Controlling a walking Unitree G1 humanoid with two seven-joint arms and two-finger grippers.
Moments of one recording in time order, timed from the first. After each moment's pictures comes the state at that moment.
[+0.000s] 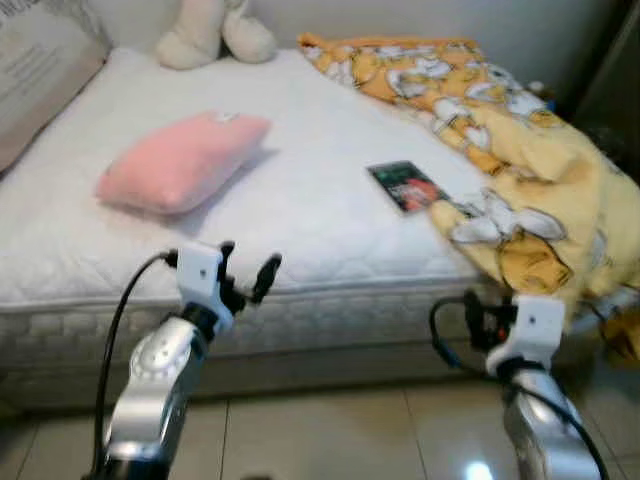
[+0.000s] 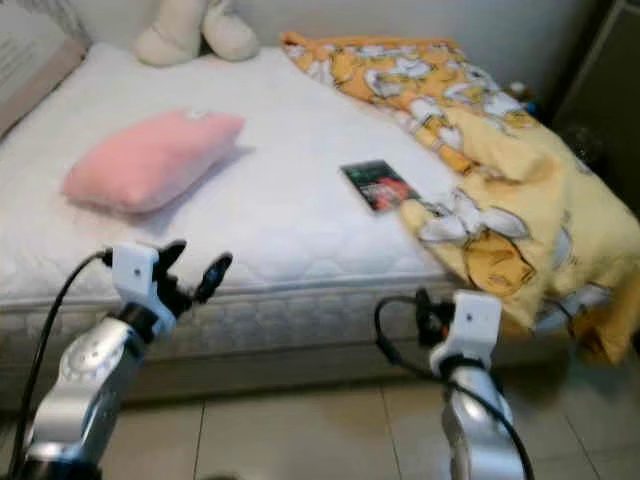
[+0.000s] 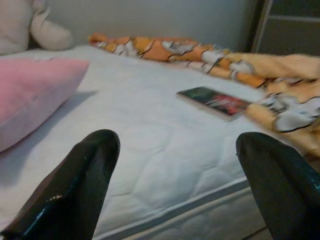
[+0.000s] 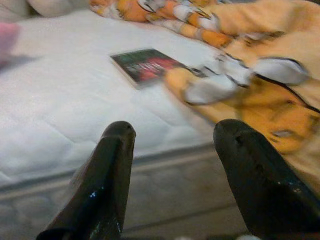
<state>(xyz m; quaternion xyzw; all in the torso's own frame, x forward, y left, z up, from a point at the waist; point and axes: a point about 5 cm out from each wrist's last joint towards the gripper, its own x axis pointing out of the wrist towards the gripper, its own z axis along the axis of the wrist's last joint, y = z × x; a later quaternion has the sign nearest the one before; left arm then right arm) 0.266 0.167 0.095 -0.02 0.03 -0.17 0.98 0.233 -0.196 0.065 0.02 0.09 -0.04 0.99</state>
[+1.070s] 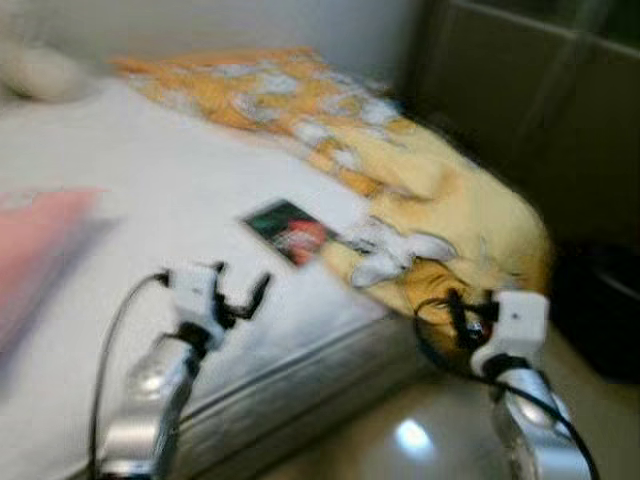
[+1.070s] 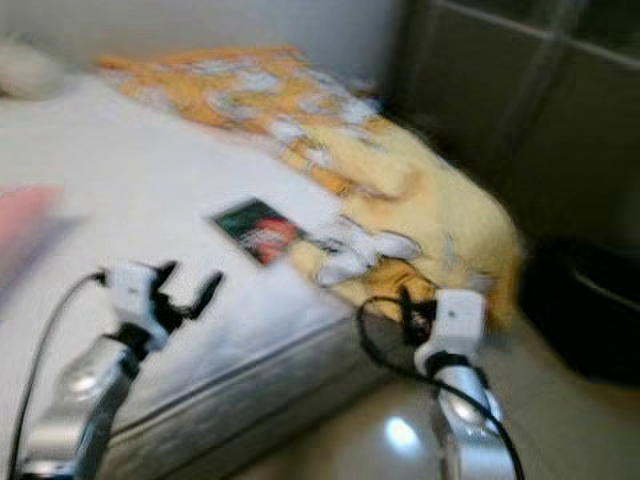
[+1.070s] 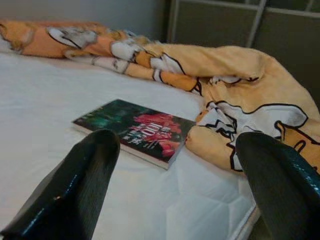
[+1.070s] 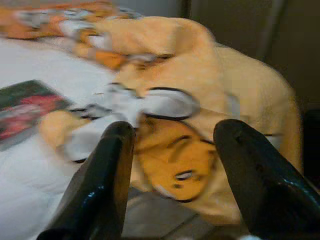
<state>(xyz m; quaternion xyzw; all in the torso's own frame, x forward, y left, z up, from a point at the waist) 0.255 0.171 0.077 -0.03 0.05 -0.16 0.99 0.232 -0.188 0.068 0.01 0.09 -0.01 1.00</state>
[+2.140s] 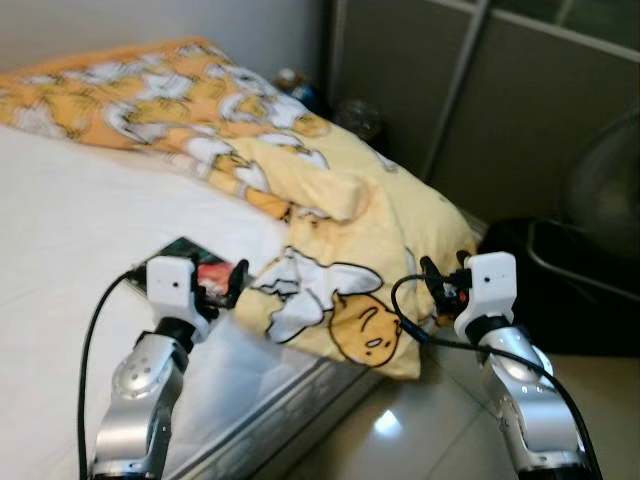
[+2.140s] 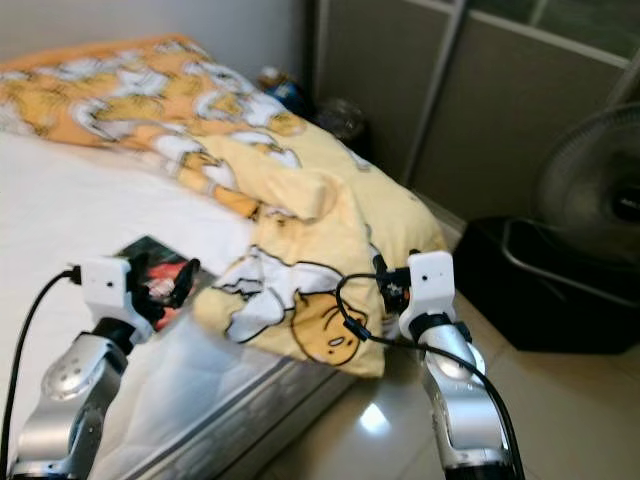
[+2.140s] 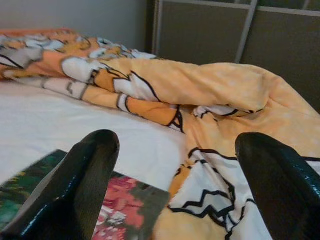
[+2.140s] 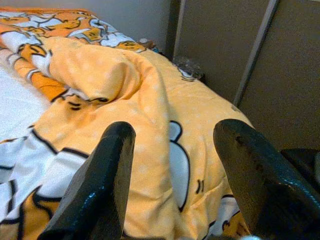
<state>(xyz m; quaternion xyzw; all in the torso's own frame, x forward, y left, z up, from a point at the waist) 0.259 0.187 0.088 -0.01 0.03 -0.09 1.00 0.268 -0.173 0.087 -0.05 0.06 0.07 0.99</state>
